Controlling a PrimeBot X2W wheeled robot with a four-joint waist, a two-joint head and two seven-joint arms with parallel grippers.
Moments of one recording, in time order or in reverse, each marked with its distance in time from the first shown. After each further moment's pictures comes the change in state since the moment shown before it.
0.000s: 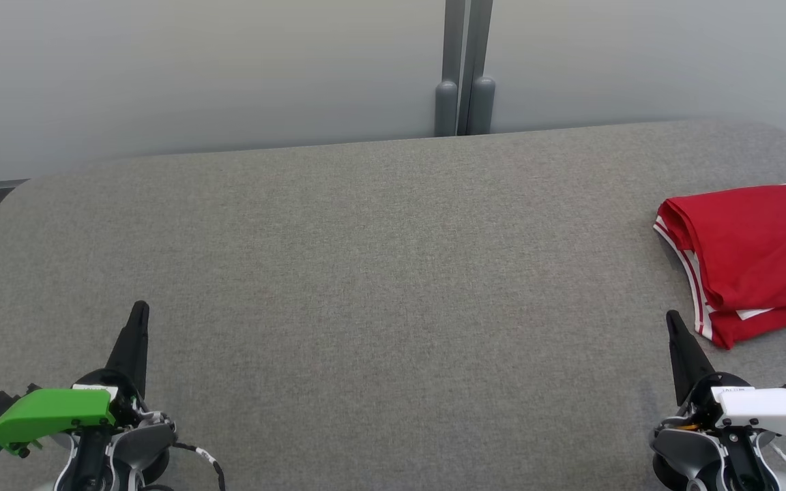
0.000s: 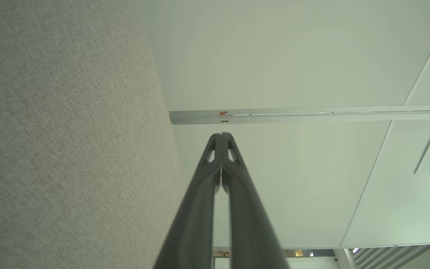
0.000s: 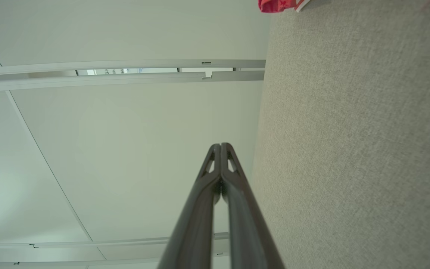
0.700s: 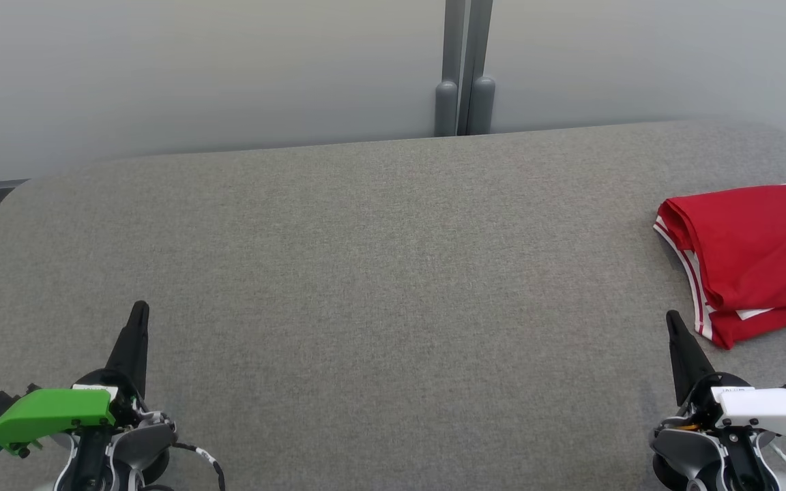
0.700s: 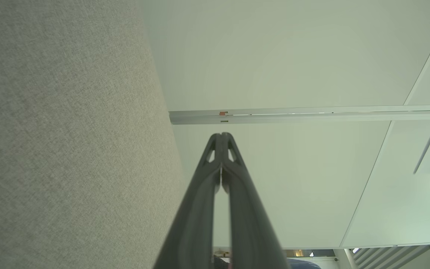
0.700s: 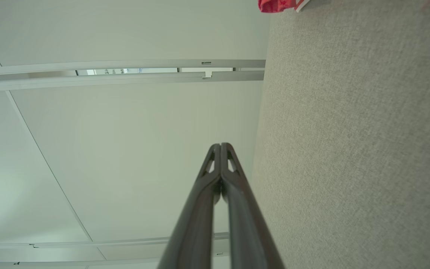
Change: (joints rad) left arm 0.000 0.000 0.000 0.000 0.000 0.000 0.000; right arm 0.000 0.000 0.000 0.000 0.000 0.000 0.000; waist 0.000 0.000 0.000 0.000
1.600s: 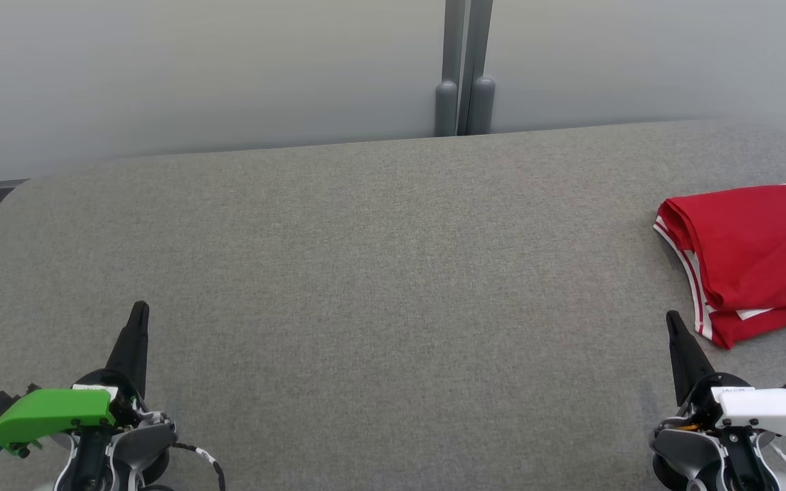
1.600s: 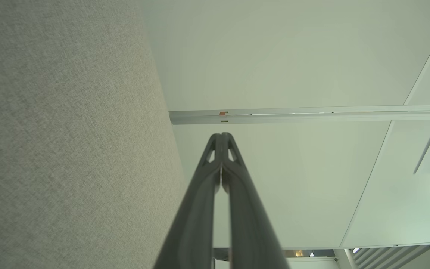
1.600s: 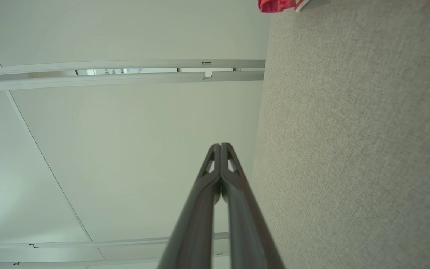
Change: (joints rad) left arm 0.000 0.000 0.000 0.000 0.000 0.000 0.000; right arm 0.000 0.000 0.000 0.000 0.000 0.000 0.000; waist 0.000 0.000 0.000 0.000
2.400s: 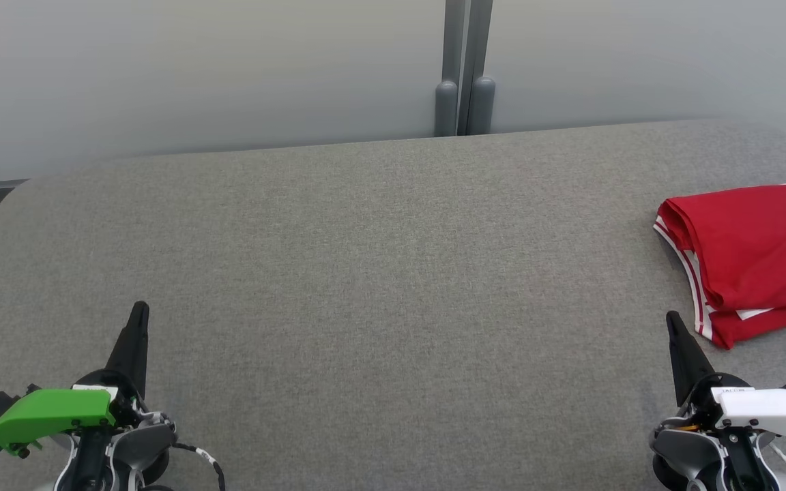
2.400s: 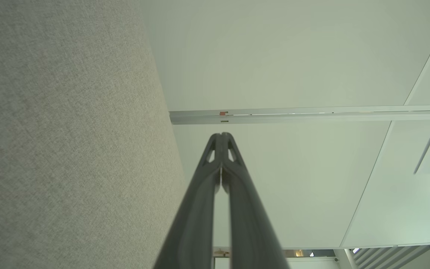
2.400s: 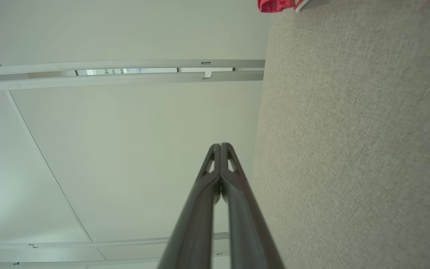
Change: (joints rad) left arm 0.000 0.000 0.000 0.000 0.000 0.000 0.000; right arm 0.001 0.000 0.000 0.000 0.000 0.000 0.000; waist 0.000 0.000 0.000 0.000
